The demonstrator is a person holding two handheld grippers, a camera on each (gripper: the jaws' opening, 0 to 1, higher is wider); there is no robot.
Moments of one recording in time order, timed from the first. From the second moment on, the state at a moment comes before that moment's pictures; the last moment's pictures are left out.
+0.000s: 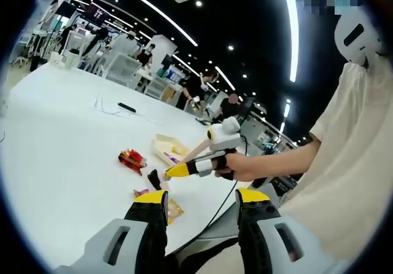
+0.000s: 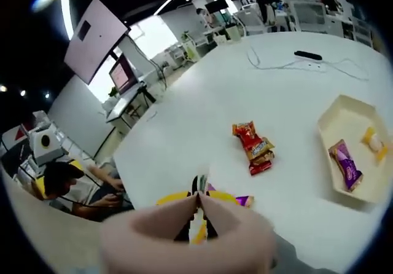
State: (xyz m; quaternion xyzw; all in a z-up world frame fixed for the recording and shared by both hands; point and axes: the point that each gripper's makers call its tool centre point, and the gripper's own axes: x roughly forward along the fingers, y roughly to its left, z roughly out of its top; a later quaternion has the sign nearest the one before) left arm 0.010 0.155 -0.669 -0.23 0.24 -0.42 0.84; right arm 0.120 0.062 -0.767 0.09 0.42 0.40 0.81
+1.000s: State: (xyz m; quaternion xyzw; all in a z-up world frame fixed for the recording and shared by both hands) left arm 0.014 0.126 -0.660 -0.21 0.23 -0.47 0.83; right arm 0.169 -0.018 -0.688 0.13 0.33 0.33 0.88
